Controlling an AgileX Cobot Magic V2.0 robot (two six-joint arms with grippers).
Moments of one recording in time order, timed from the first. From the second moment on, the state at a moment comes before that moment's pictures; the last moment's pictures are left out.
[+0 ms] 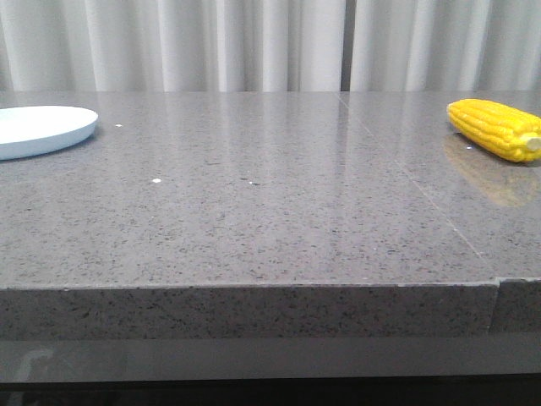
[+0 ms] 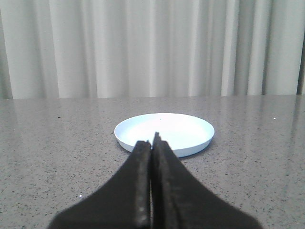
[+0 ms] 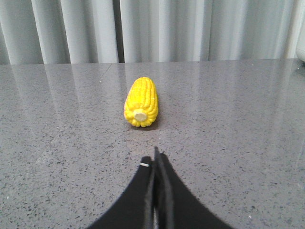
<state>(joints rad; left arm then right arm) 0.01 0.00 0.01 0.00 -0.03 0.00 0.00 -0.01 0.03 0.04 0.05 0.05</state>
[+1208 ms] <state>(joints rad) 0.01 0.01 -0.29 0.00 0.04 0.00 0.00 0.02 -0.30 0.06 0.22 0.05</state>
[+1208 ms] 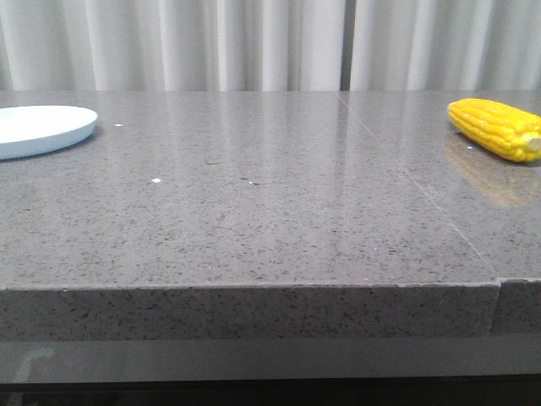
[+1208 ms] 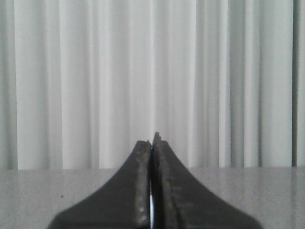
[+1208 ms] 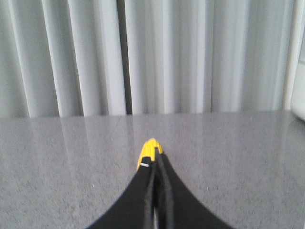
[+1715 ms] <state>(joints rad) 0.01 0.39 -0.77 0.00 0.49 0.00 0.00 0.42 -0.71 0.06 0.53 0.05</state>
